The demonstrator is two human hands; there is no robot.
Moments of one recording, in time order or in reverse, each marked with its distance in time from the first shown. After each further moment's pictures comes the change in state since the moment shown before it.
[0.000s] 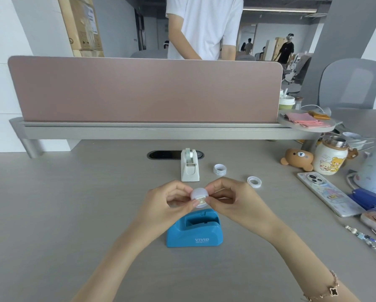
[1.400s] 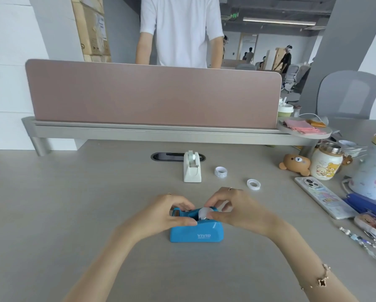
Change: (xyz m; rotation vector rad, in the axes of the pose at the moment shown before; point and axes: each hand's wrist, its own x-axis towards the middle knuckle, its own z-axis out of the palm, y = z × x) left_hand 0.001 -0.022 -0.019 0.368 -0.382 -0.048; right_hand -0.001 0.011 -0.003 -0.393 -0.169 -0.035
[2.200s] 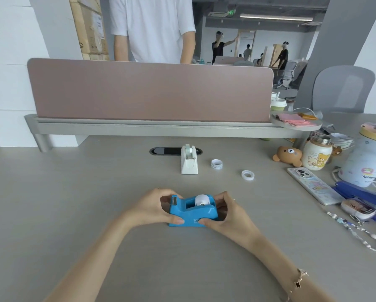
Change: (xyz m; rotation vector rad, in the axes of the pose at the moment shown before) left_hand -0.005 -0.030 0.005 -0.088 0.020 -0.081; right_hand -0.026 0.039 0.057 0.306 0.234 0.151
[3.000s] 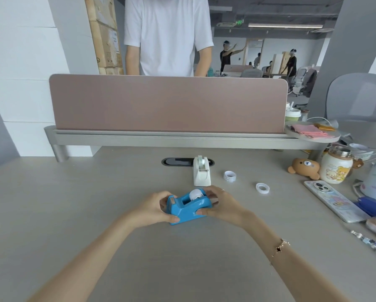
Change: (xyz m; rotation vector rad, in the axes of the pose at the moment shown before) left_hand 0.015 -0.028 -0.037 -0.061 0.021 -0.142; right_hand 0.086 -0.017 0.019 -0.088 -0.230 -0.041
